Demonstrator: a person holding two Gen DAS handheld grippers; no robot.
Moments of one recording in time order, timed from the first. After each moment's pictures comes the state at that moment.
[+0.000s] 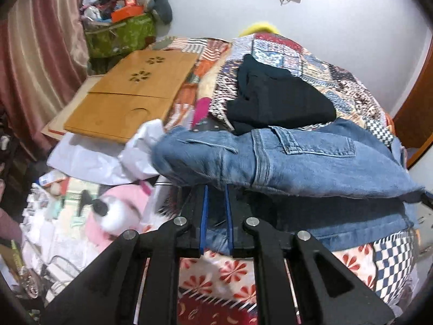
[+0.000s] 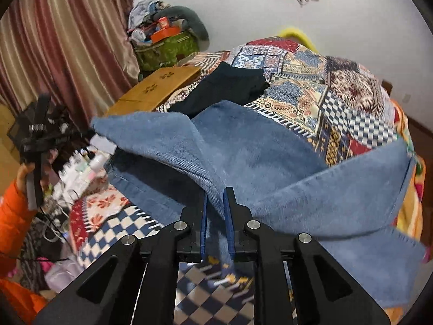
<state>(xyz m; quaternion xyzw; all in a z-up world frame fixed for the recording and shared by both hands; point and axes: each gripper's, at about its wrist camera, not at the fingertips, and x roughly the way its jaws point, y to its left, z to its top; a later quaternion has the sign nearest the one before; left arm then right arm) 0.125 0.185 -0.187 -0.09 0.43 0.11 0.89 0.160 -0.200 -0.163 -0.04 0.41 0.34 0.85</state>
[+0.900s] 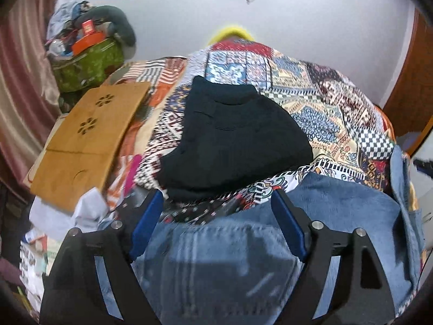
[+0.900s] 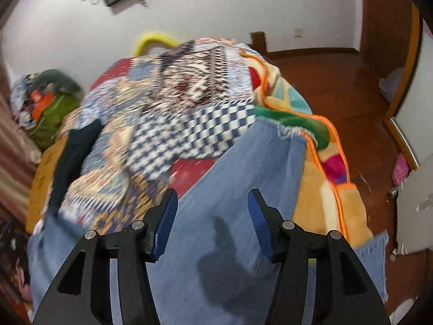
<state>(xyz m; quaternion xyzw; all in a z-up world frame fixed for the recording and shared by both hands) 0.298 0.091 -0.188 -0.03 0.43 0.06 0.90 0.341 -0.393 -0.187 0.11 0.46 0.05 0.88</state>
